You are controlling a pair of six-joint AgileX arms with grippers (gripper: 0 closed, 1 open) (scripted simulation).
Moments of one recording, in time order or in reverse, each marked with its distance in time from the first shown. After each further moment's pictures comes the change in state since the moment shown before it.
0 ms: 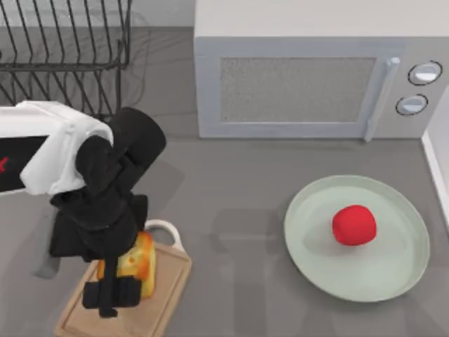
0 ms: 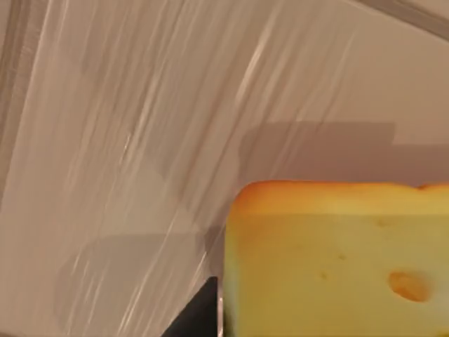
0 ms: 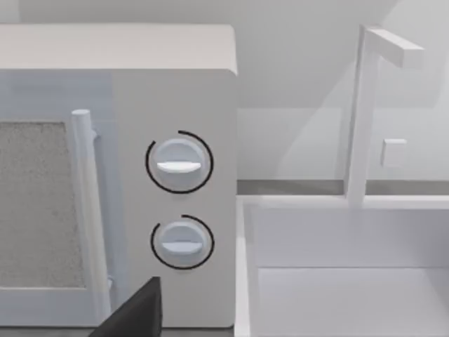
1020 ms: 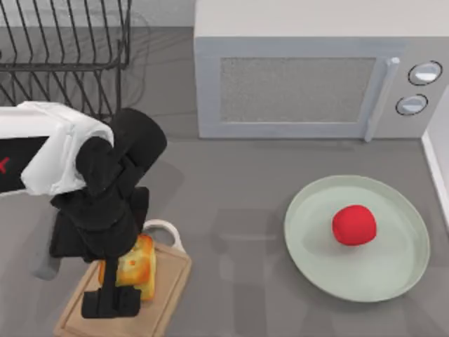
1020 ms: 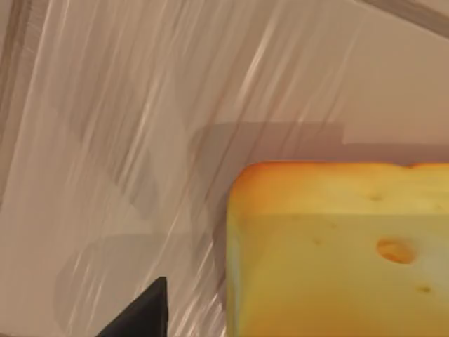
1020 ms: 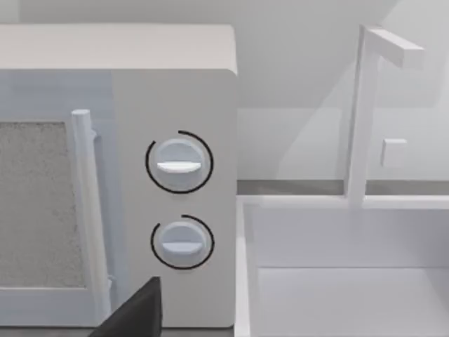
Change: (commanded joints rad) left arm 0.001 -0.001 0.000 0.000 0.000 0.000; right arm 0.000 0.000 0.000 0.000 0.000 0.000
